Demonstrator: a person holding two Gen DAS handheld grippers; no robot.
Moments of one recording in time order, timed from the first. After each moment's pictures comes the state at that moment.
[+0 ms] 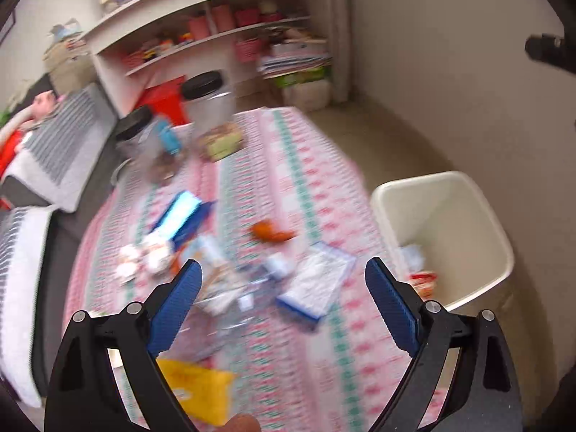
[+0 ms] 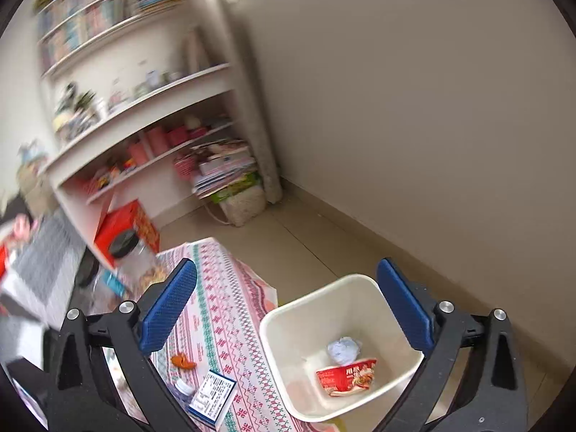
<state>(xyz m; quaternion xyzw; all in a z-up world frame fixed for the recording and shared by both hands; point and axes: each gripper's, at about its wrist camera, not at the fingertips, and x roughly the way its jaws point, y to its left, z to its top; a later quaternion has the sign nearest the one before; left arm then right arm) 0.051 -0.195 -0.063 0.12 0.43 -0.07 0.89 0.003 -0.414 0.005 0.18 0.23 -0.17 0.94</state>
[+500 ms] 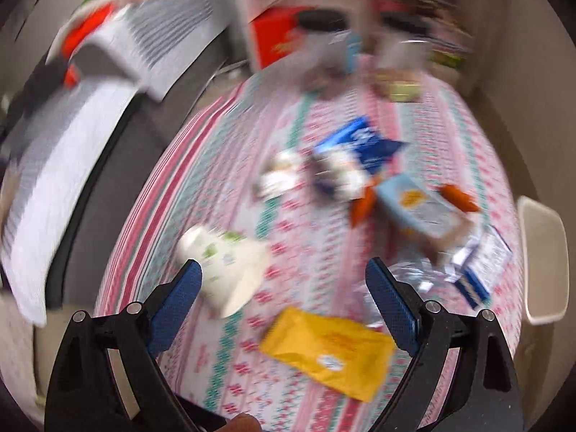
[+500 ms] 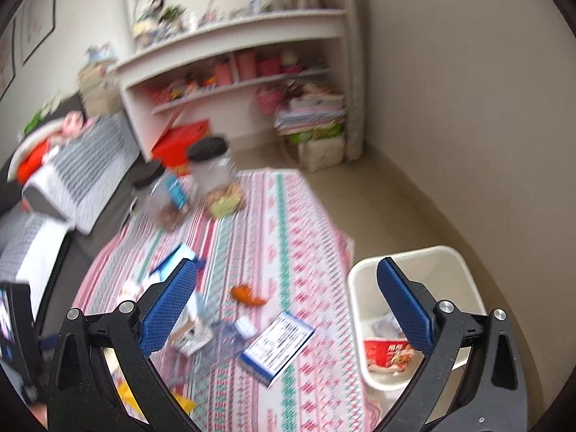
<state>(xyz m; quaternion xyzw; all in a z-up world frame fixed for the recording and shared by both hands) 0.060 0.019 -0.095 -0.01 0.52 0.12 0.85 0.034 -0.290 -0.025 0.09 0.33 -0.02 0.94</state>
